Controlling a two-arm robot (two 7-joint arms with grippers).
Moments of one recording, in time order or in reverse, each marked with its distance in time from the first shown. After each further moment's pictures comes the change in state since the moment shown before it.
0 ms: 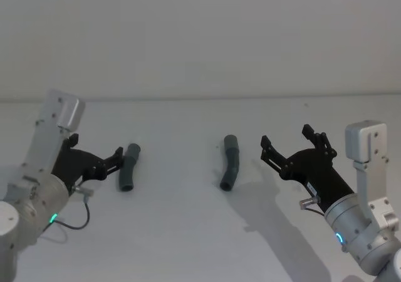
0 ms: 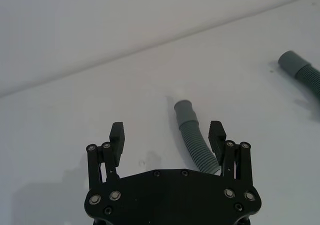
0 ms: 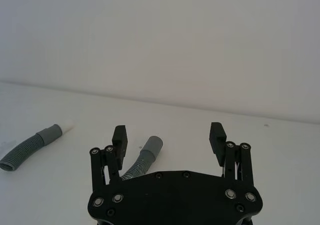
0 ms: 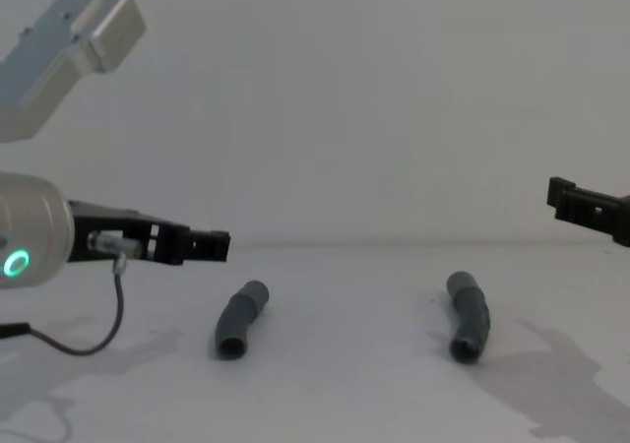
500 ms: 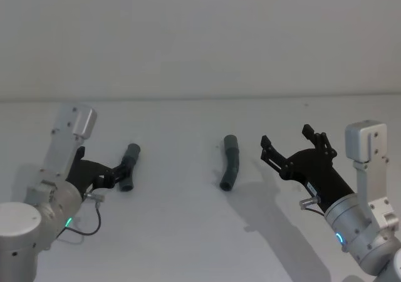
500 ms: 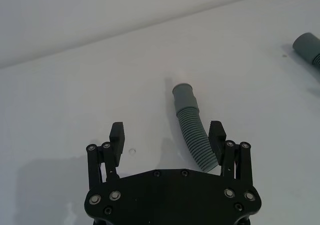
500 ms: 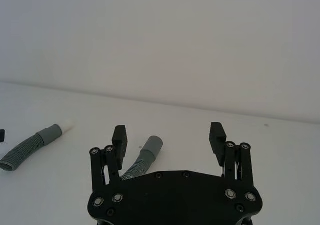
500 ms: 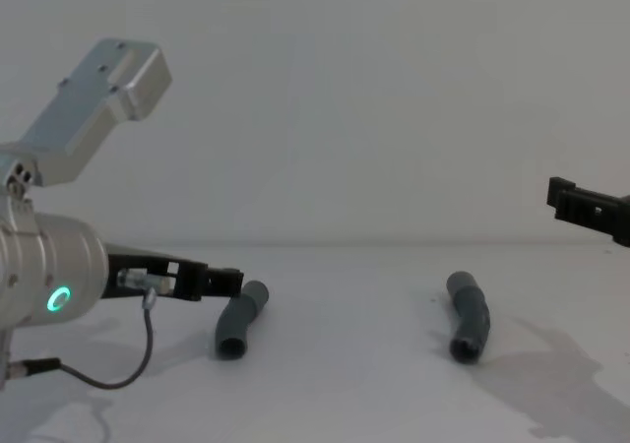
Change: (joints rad) left arm -0.017 -0.063 0.018 0.072 0.021 0.031 0.039; right arm 0.000 0.000 0.000 0.000 0.000 0.000 0.000
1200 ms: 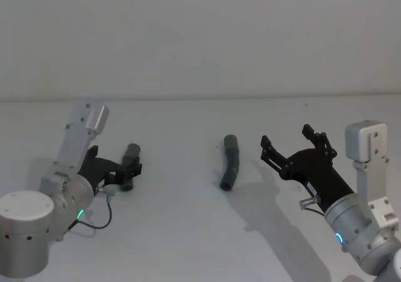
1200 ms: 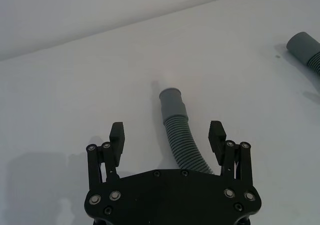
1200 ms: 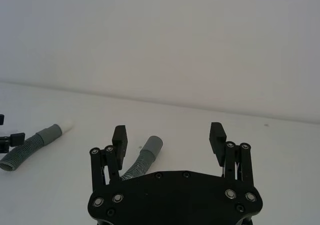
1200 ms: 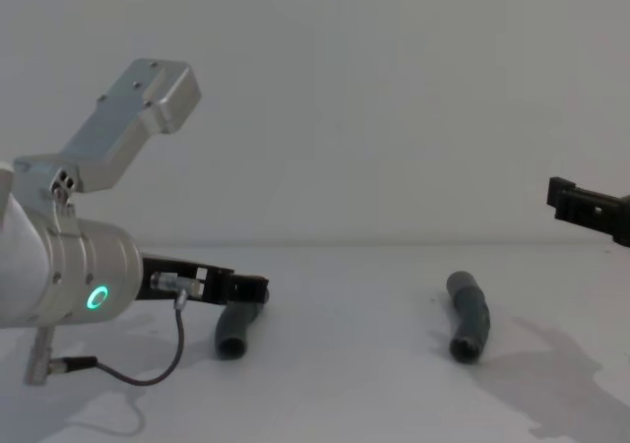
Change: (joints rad) left arm -0.068 -0.043 0.015 0.102 0.003 0.004 -0.046; right arm 0.000 0.000 0.000 0.000 0.000 0.000 0.000
